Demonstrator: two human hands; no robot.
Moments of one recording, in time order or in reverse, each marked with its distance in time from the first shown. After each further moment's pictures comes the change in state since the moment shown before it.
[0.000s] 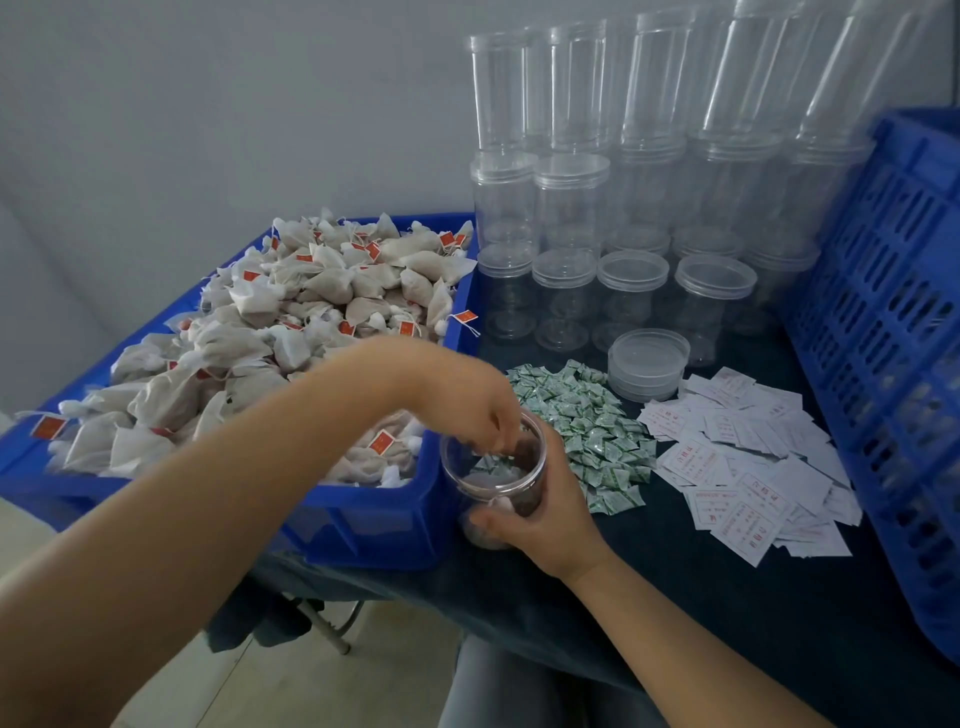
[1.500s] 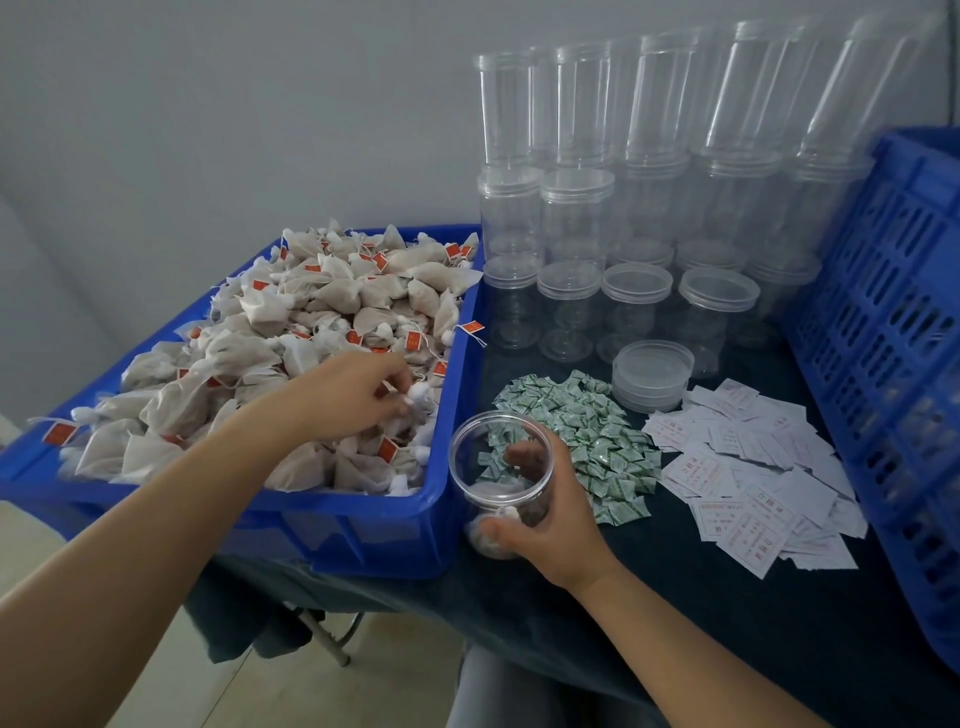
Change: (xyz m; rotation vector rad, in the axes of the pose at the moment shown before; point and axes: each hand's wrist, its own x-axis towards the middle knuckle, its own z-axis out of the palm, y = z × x) left_hand -0.028 -0.093 0.056 -0.160 0.655 -0.254; right_hand -0.003 0.000 0.000 -0.028 0.001 0.052
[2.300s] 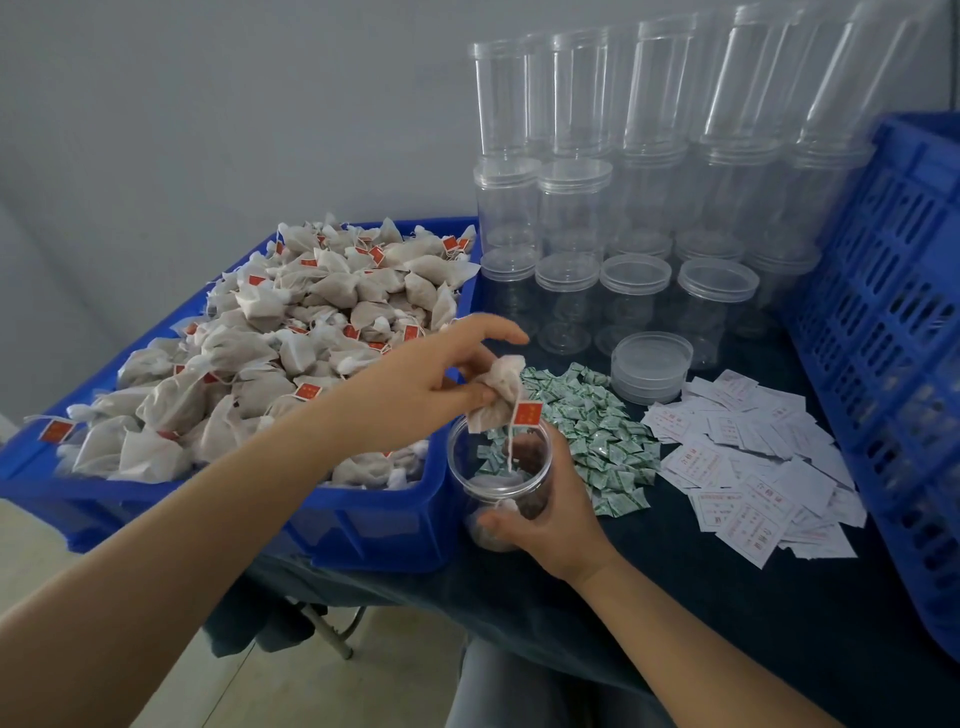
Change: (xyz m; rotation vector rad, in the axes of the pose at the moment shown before) left_hand -0.020 0.076 -0.013 -0.490 0.049 0.299; right_hand 0.002 -0.001 0.001 0.032 0.011 -0.040
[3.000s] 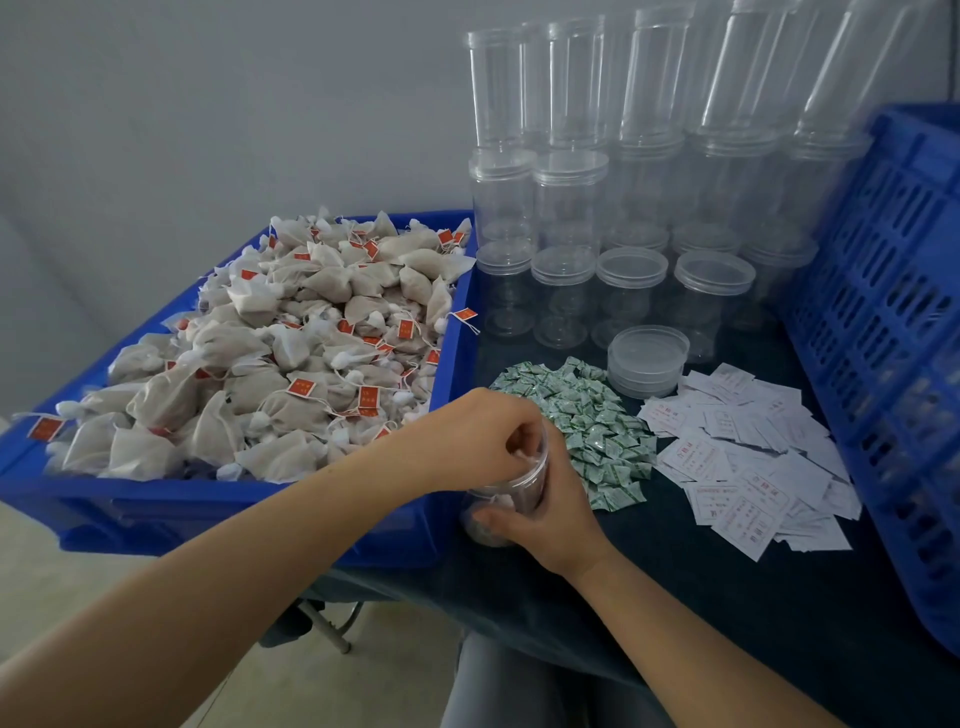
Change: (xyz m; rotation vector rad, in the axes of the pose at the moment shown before) left_hand 0.021 0.002 0.054 0.307 -0.196 -0.099; right_hand 0.001 0.001 -0.001 -0.007 0.007 -0.032
